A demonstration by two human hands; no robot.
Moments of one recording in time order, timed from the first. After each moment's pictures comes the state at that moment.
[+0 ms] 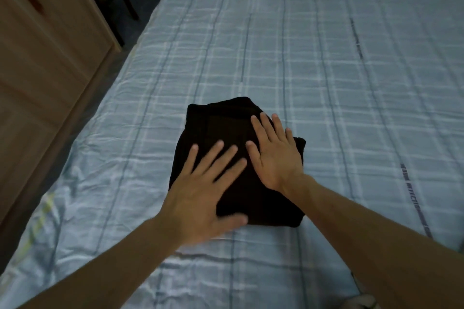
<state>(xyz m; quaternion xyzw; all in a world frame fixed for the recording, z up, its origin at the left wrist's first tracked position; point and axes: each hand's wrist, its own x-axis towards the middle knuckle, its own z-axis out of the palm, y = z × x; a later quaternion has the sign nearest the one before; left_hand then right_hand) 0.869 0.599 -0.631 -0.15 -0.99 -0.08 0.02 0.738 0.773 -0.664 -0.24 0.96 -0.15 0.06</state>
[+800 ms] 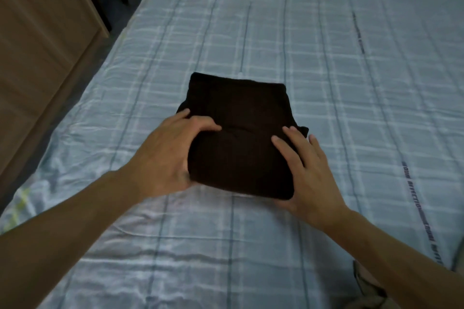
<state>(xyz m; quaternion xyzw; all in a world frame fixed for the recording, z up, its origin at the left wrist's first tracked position) 0.826 0.540 -0.621 -0.17 -0.95 -0.25 0.10 0.782 0.835 -0.653 -0.36 0.91 -0.19 -0.07</state>
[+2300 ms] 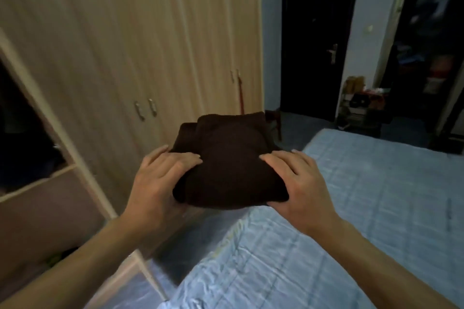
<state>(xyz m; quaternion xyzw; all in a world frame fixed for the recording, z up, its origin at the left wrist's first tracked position) 1.284 0.592 -0.076 0.08 -0.92 0.05 0.39 1.043 0.755 -0.123 -0.62 0.65 -0.37 -0.25</state>
